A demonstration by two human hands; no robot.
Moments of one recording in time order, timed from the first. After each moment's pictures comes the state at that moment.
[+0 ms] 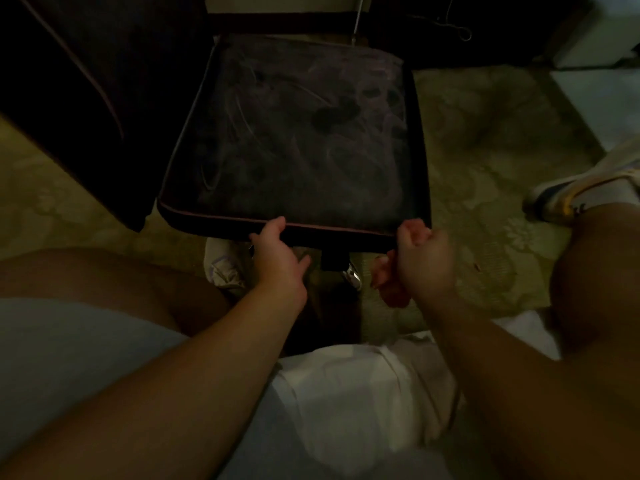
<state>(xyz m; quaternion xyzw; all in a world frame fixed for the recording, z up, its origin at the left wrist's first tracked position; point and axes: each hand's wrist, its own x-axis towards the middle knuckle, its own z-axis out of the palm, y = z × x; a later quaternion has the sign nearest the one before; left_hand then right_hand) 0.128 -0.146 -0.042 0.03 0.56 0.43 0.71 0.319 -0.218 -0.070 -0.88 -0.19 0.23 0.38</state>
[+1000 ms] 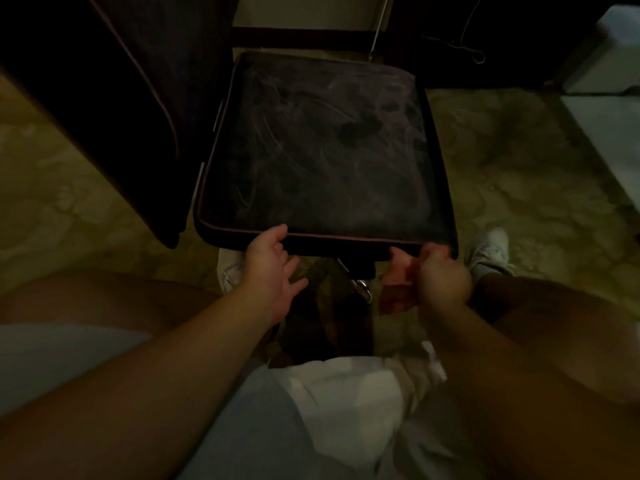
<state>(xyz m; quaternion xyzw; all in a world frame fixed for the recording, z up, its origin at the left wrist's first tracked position) 0.073 -0.126 -0.035 0.11 0.54 0.31 0.77 0.311 -0.207 -0.081 -0.88 -0.26 0.19 0.36</state>
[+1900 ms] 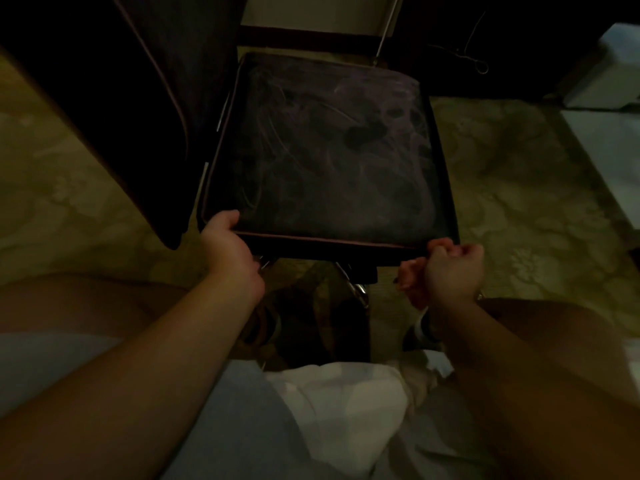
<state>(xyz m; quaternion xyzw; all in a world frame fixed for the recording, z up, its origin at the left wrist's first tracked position) 0.049 -0.100 -0.025 0.07 0.59 0.47 0.66 0.328 -0.195 -0.086 -0.88 -0.14 0.16 0.41</state>
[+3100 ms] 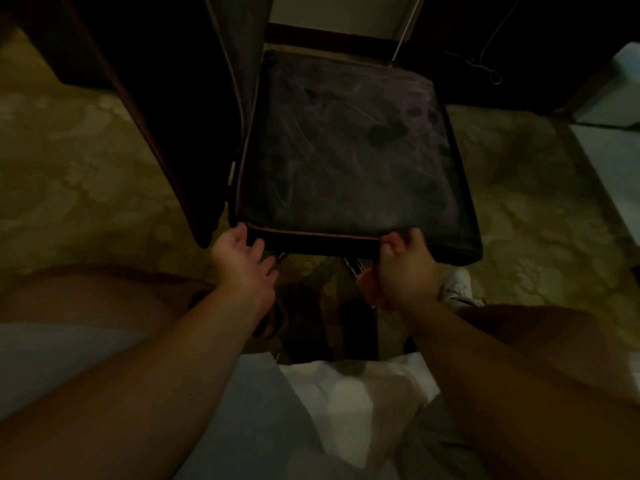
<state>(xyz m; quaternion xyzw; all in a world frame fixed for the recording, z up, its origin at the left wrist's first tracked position) 0.022 -0.116 -0.046 0.03 0.55 0.45 0.71 0.249 -0.166 -0.068 -0.87 -0.34 0.20 0.27</state>
